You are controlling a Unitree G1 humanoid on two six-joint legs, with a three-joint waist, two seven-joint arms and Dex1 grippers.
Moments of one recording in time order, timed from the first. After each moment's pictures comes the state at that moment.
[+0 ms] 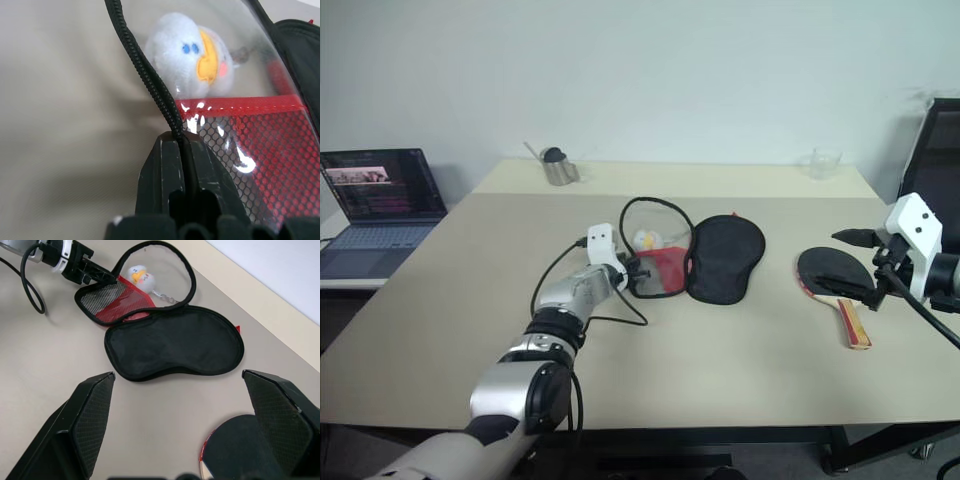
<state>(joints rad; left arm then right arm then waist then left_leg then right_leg) -1.03 0.12 0.26 0.93 -0.18 0.46 -0.17 -0.35 -1.07 -0.34 -0.20 0.49 0.59 1.04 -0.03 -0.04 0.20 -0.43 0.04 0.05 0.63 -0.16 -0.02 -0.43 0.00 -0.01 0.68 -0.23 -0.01</state>
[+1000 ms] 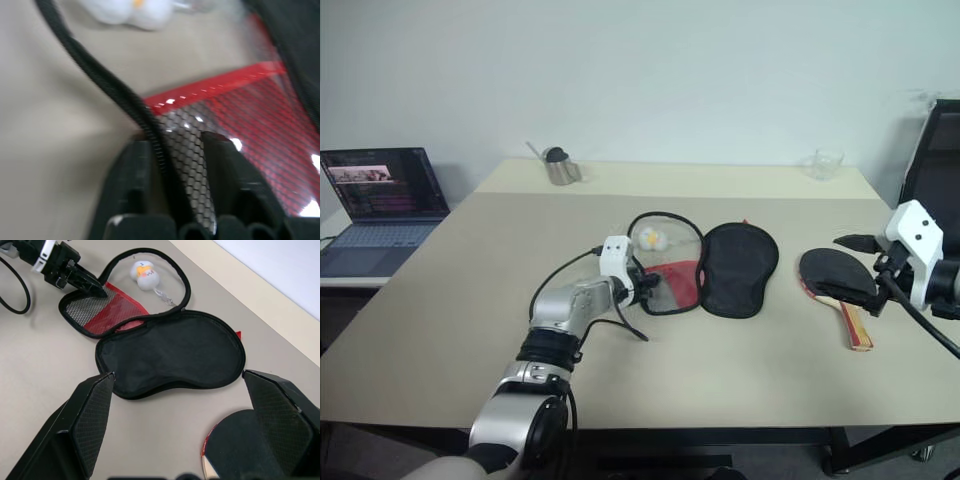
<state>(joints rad) -0.87 0.13 0.08 0.52 -0.20 0.80 -0.32 -0.31 -1.07 -0.35 -0.22 0.49 0.60 1.02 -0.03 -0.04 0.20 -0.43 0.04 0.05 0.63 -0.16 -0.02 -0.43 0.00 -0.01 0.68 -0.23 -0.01</state>
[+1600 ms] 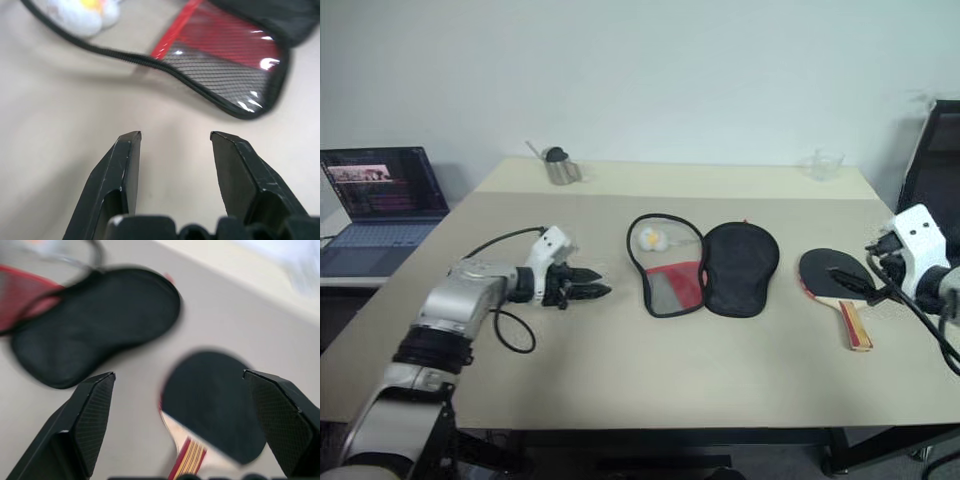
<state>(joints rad) -0.79 0.70 -0.12 0.43 -0.23 0.51 -1.16 -0.41 -0.95 -0.31 -0.14 0.41 0.97 0.61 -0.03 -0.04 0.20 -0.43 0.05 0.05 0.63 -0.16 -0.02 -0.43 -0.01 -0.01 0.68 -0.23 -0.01</state>
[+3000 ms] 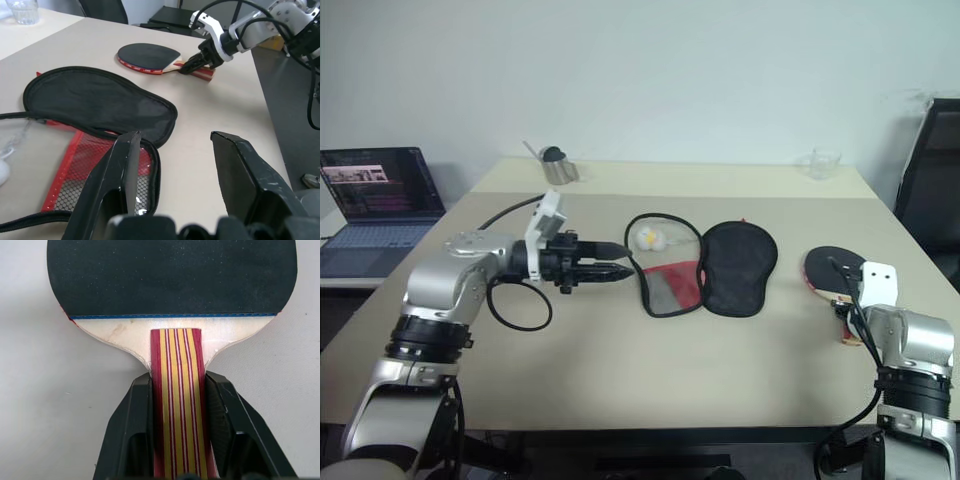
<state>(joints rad) -0.84 0.66 -0.05 0.24 -0.43 0.56 -1.32 -0.59 -0.50 -0.41 0.10 0.26 1.24 0.05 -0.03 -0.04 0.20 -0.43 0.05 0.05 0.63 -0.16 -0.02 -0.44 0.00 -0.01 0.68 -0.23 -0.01</state>
